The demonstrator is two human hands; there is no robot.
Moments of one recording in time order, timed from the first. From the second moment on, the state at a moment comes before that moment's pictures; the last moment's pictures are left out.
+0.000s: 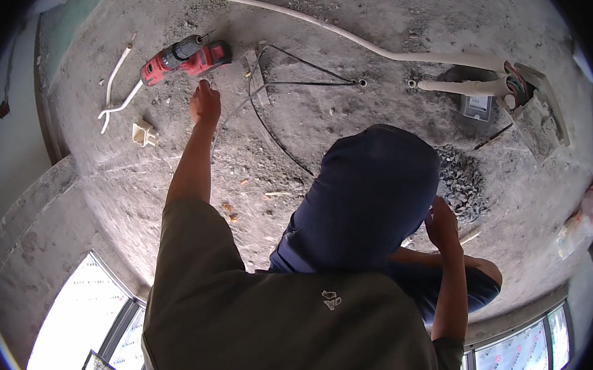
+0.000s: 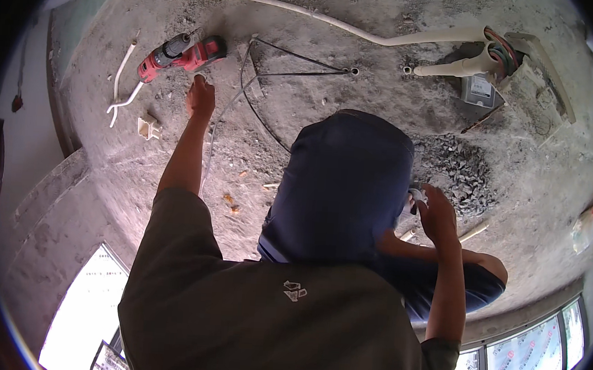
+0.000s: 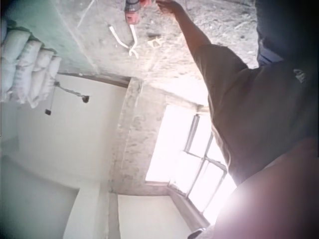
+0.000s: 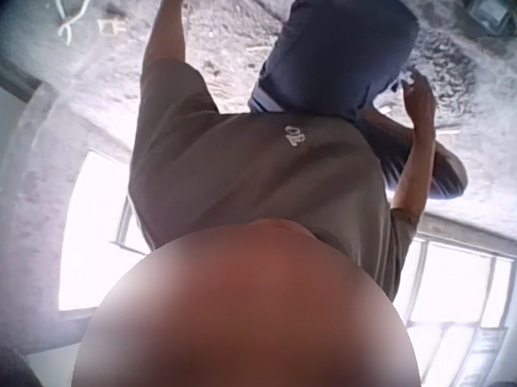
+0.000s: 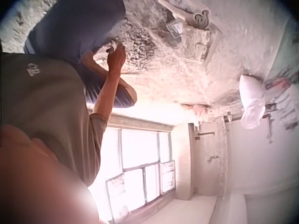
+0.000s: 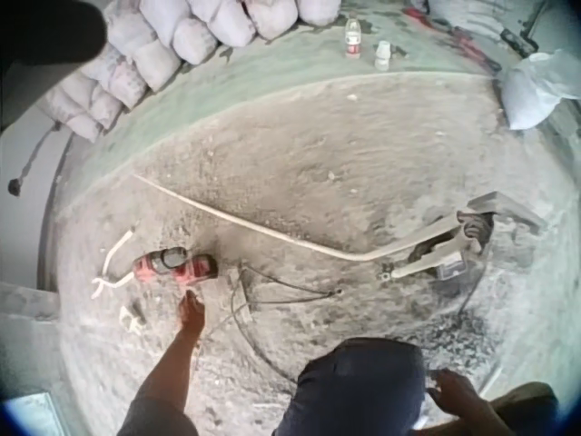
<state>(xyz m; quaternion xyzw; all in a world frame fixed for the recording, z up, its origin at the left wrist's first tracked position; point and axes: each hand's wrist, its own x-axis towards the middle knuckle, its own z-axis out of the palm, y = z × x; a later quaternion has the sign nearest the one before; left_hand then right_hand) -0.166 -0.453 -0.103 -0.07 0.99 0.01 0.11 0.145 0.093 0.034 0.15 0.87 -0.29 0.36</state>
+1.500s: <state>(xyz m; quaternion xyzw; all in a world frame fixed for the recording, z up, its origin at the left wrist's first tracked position) -0.072 -0.164 0.605 0.03 0.95 0.22 0.21 0.278 0.187 0.466 0.31 0.79 -0.53 0.03</state>
